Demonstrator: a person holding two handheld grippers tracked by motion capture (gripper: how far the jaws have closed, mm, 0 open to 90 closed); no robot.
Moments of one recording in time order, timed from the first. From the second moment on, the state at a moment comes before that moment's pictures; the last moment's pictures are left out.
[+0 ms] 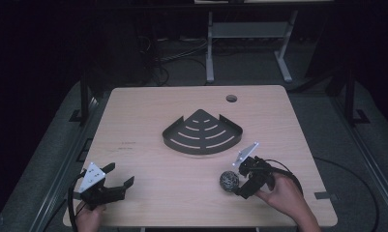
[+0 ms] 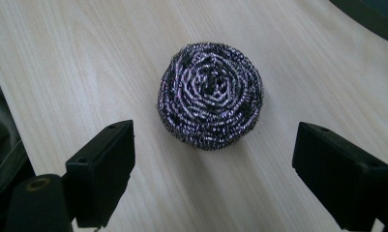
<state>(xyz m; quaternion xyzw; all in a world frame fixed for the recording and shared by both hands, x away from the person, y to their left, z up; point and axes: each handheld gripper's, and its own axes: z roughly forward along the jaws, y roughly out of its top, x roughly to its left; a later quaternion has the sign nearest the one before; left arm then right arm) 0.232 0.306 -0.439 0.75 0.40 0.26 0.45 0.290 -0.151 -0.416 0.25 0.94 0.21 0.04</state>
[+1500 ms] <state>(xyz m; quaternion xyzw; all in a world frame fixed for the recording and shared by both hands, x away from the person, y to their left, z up) 0.231 0.308 -0.437 0.75 0.40 0.25 0.46 0.307 -0.111 -0.438 0.23 0.96 0.15 0.02</state>
